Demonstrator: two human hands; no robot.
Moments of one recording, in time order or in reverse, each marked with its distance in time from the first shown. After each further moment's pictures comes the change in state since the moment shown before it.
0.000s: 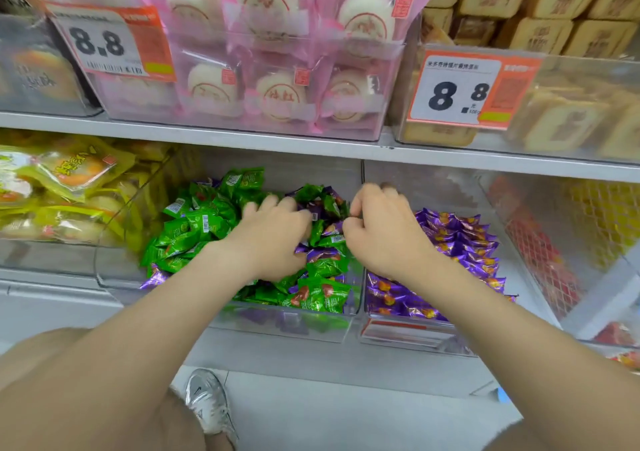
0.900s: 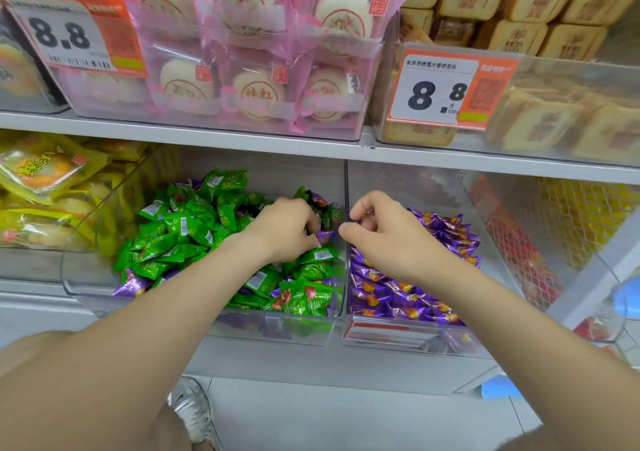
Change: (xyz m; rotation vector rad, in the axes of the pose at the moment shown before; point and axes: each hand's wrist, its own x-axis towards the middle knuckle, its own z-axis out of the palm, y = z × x) left_hand 0.055 0.010 0.026 -0.355 0.102 -0.036; right_hand -0.011 0.028 -0.018 0.346 -0.128 0.130
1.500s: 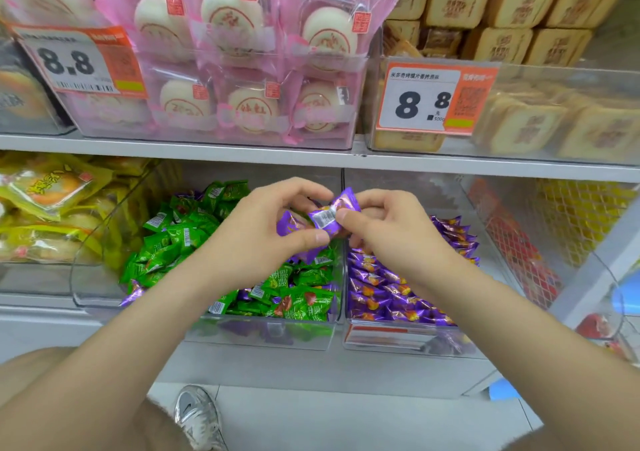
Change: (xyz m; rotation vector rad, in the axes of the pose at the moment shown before) left_hand -0.081 0.037 -0.068 -0.655 0.160 0.147; right_hand -0.009 -0.015 -0.006 0.457 0.069 -0.012
